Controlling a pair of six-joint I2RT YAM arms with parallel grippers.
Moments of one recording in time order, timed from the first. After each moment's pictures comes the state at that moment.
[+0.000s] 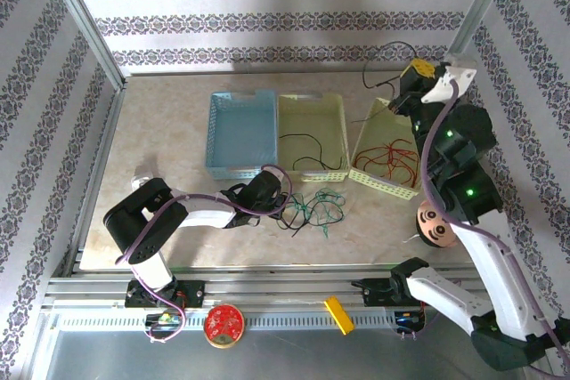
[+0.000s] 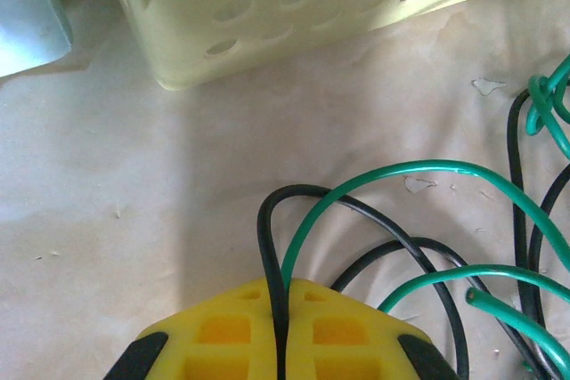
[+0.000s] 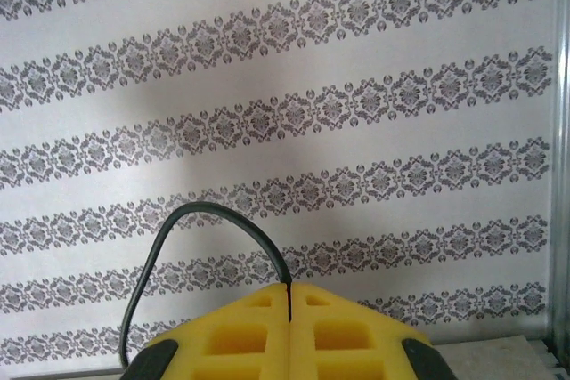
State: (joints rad) left arm -0.81 1.71 0.72 0.14 -0.03 -0.50; right arm 0.36 0.96 1.28 -0.16 0.29 0.17
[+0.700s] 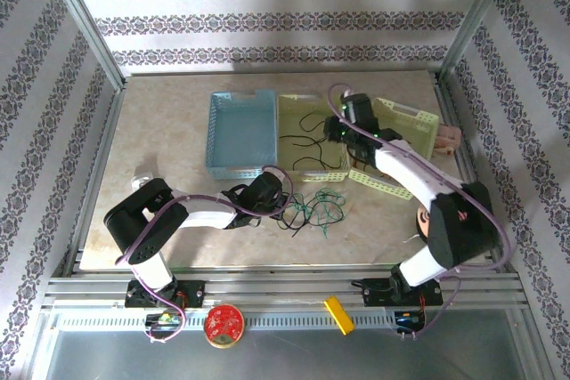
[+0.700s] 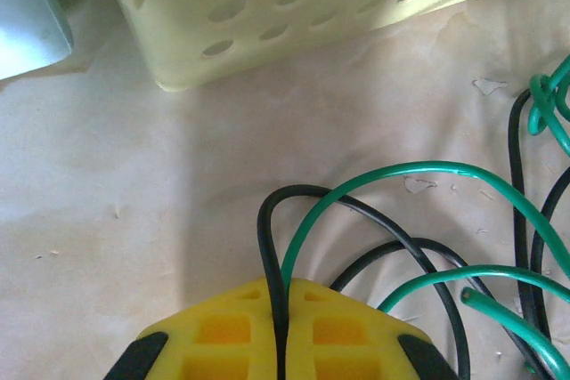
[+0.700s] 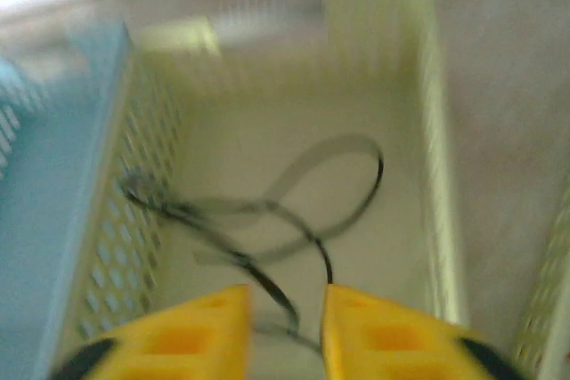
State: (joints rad) left arm -0.82 1.71 0.72 0.13 -0.05 -0.50; right arm 0.37 1.57 1.10 -0.28 0.00 0.47
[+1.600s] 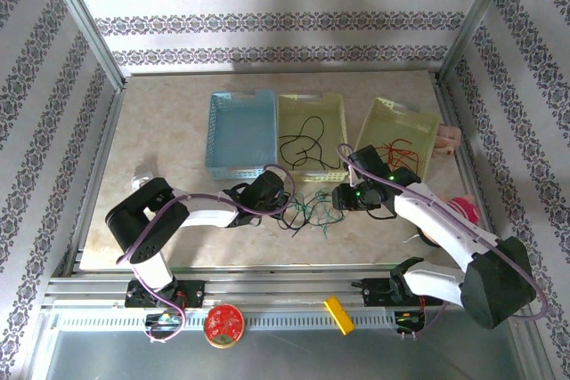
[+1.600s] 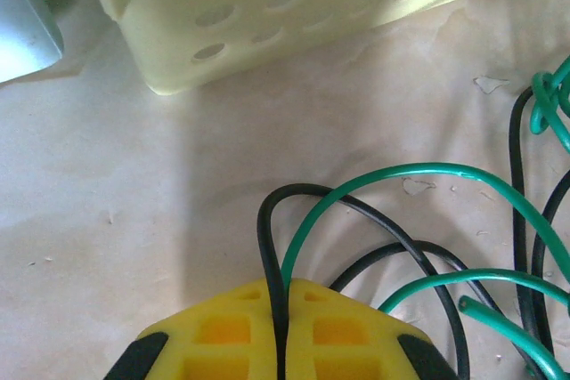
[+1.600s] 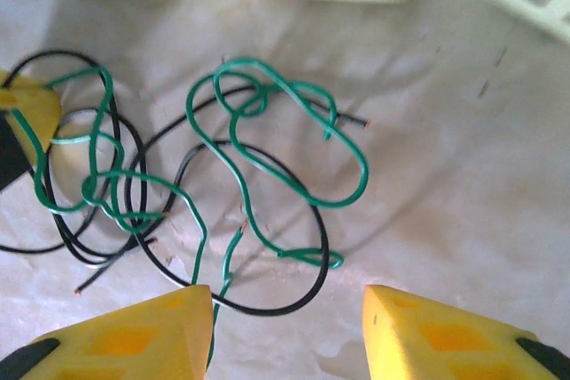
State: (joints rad) left arm -0.83 1.72 0.75 0.10 -0.05 -0.49; right arm 0.47 1.18 0.77 -0.79 -0.15 0.42
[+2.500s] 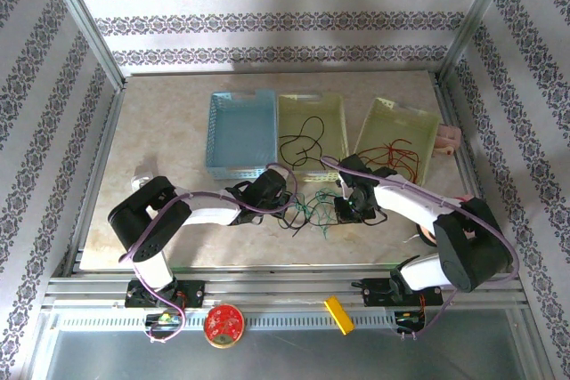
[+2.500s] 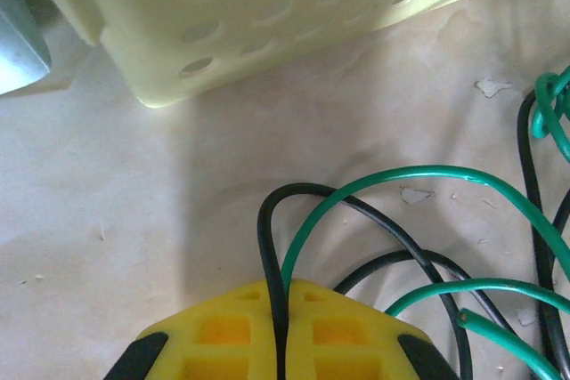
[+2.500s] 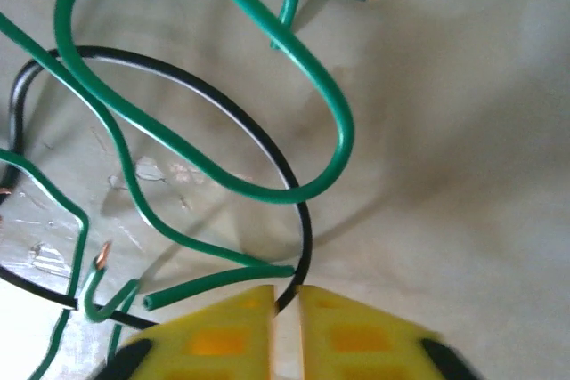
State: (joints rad) left arm -0.83 1.74 0.78 0.07 -0.05 -0.48; right arm 0.48 1.40 0.72 -0.75 -0.15 0.39
